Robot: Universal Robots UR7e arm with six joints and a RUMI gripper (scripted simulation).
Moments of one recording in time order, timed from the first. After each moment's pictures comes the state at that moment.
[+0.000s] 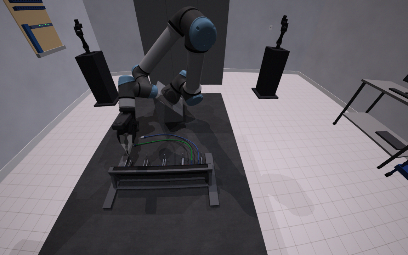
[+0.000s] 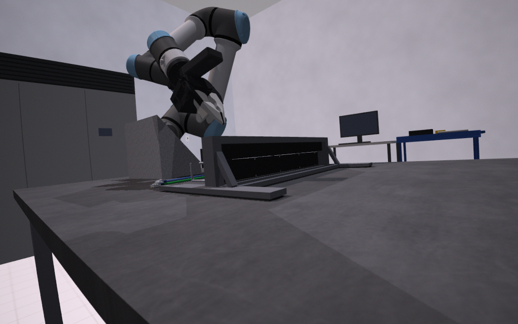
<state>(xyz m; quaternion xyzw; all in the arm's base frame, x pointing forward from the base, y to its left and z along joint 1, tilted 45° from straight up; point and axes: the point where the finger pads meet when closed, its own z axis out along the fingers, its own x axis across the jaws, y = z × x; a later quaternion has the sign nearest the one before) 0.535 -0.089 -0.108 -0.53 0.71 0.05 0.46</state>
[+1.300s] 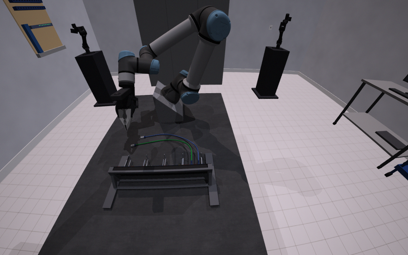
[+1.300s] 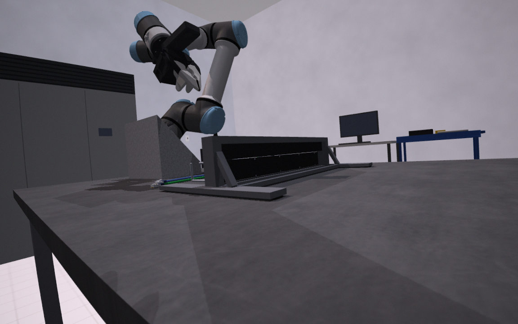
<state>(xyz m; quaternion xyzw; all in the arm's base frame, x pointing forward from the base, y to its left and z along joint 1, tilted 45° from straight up) 0.463 -0.156 -0.041 -0.53 0.71 0.05 0.46</state>
